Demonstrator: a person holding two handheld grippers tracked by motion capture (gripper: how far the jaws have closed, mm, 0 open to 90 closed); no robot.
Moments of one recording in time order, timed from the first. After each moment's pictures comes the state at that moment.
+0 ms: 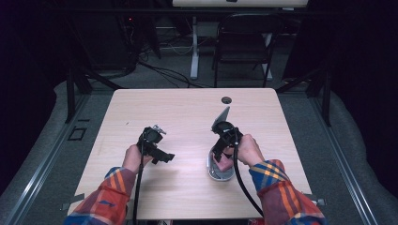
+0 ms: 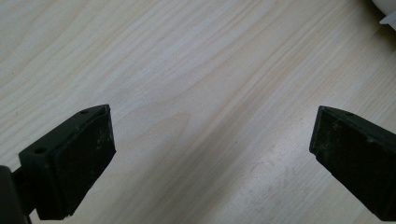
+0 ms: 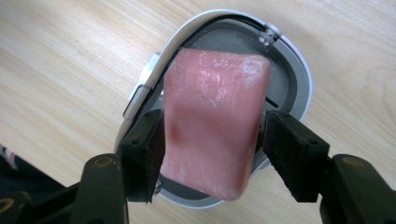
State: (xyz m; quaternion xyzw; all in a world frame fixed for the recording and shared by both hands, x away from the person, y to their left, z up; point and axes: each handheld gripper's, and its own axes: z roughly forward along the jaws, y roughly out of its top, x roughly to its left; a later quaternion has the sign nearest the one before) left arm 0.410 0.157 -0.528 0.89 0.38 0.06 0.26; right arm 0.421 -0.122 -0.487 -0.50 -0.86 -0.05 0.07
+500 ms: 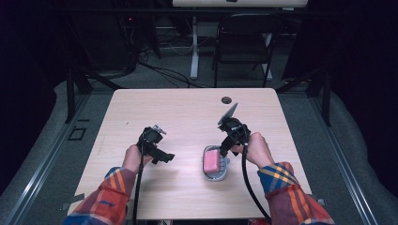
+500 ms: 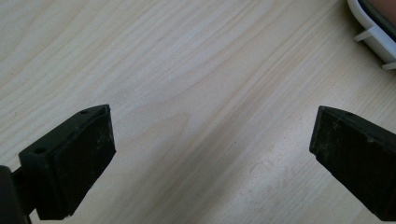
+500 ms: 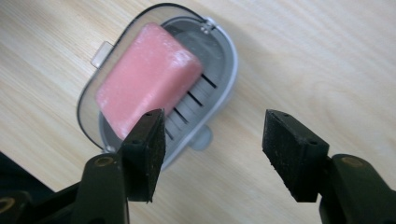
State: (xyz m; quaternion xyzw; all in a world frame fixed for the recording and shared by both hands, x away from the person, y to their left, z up) left arm 0.410 0.157 -0.529 0.89 0.38 0.06 0.26; right arm 0.411 -0.143 -0.462 -0.46 -0.88 -0.09 0.01
